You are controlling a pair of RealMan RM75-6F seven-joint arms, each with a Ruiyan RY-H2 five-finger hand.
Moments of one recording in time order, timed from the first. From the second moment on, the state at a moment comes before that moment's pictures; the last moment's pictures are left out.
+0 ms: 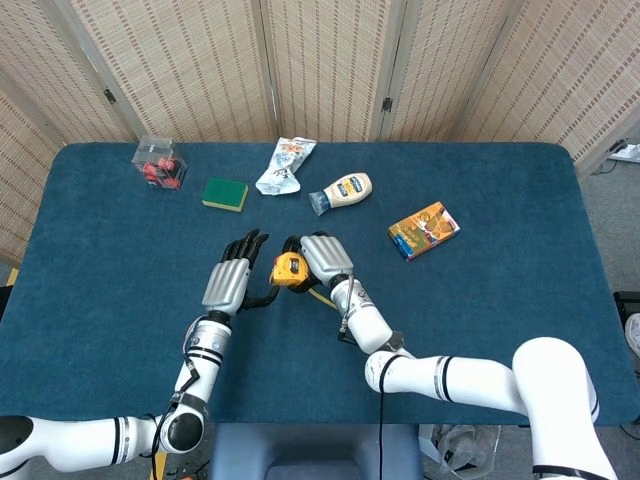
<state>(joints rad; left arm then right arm) -0.77 -1.72 -0.37 -1.65 0.80 1.20 0.45 1.16 -1.71 0.37 -1.40 -0.48 0.85 -0.38</state>
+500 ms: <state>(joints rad) -0.78 -1.72 -0.37 -1.63 0.77 1.21 0.46 1.16 -1.70 0.36 -1.39 -0.49 0.84 -0.37</state>
